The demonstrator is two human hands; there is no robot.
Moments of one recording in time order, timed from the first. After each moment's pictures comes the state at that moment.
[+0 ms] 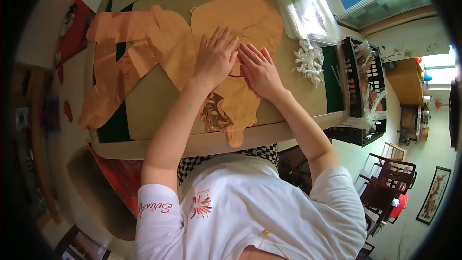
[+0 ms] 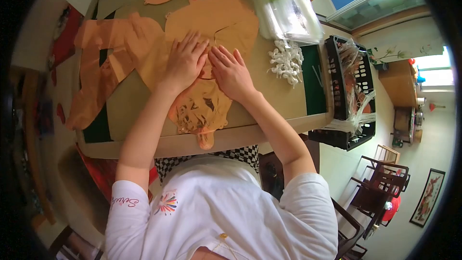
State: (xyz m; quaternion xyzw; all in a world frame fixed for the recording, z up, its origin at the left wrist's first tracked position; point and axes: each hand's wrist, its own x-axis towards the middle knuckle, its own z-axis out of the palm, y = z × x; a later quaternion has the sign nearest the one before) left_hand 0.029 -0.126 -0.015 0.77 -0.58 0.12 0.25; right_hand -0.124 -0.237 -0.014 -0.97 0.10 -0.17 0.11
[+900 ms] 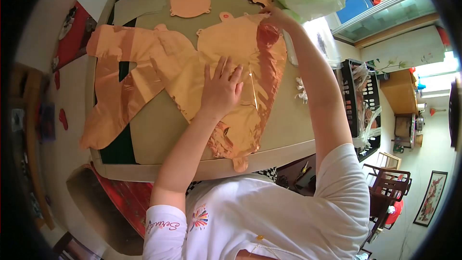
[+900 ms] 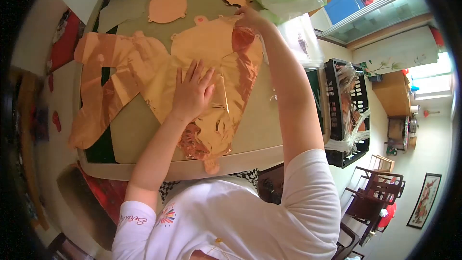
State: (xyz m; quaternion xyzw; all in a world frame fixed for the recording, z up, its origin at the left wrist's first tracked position) left_hand 0.023 -0.123 -0.025 0.80 -0.55 0.06 0.24; right_hand 0.039 -0.478 0.013 -0.94 0.24 0.00 0.23
